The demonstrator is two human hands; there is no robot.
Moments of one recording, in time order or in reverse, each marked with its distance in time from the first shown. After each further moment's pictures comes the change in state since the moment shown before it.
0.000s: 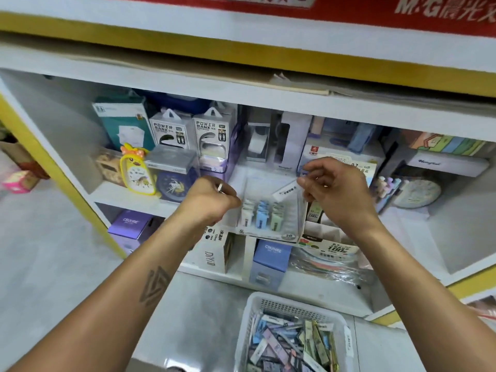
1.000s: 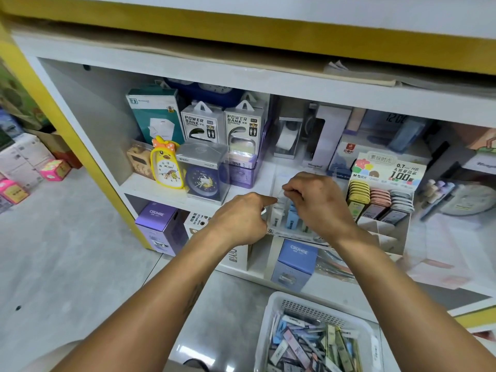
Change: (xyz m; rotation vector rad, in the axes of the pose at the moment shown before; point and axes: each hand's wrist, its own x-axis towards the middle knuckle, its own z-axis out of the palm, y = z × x) left_hand -0.003 -0.018 -0.001 0.722 -0.216 0.293; right_hand 0.012 0.016 0.082 -0.588 -0.197 -0.394
